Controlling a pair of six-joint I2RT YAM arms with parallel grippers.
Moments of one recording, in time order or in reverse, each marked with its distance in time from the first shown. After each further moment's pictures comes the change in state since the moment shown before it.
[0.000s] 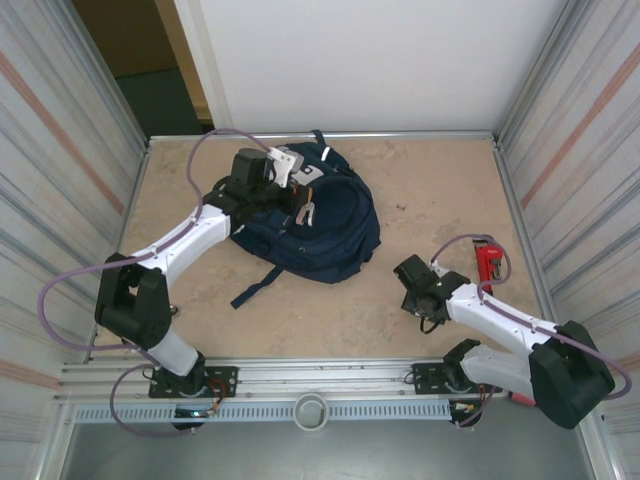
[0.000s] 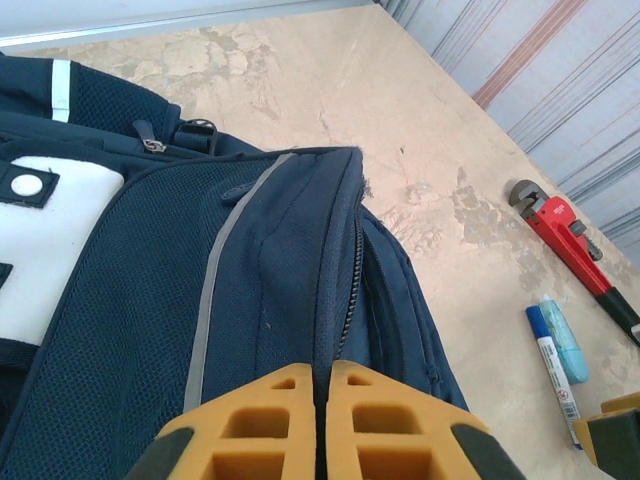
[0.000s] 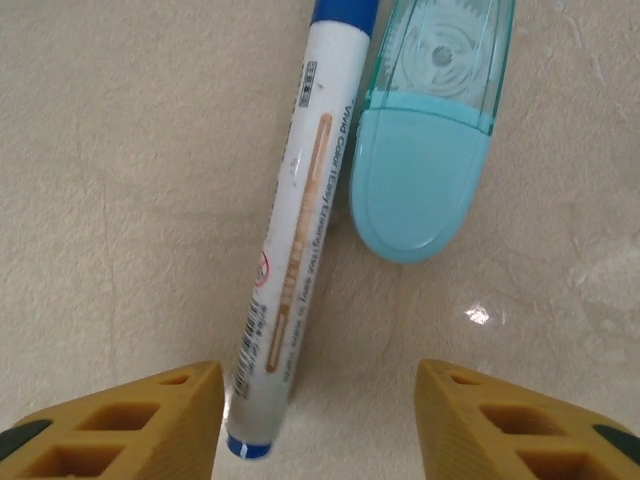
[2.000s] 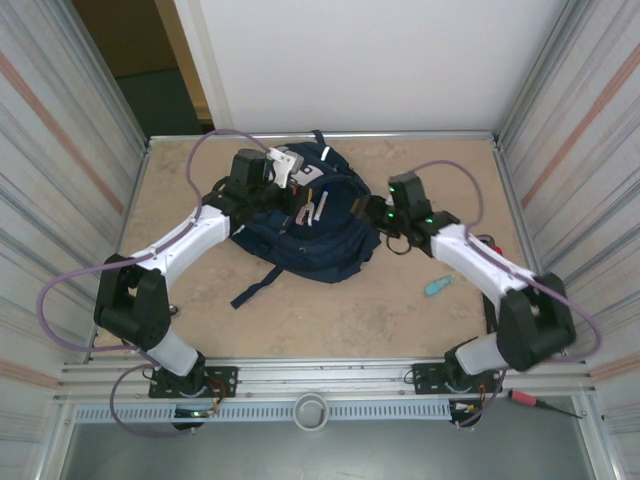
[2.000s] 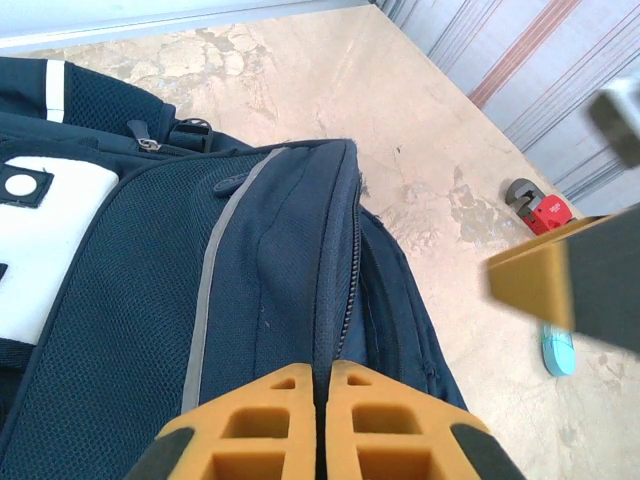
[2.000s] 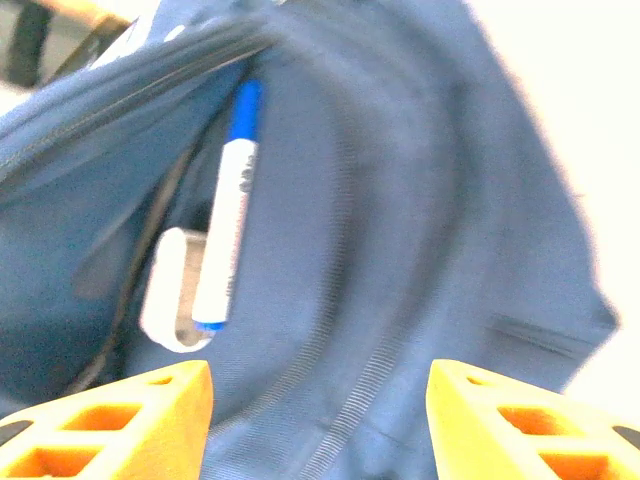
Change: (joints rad) left arm 0.000 -0.008 -0.004 0.003 0.007 0.005; right arm -0.161 0.286 0.478 0.447 -0.383 -0.187
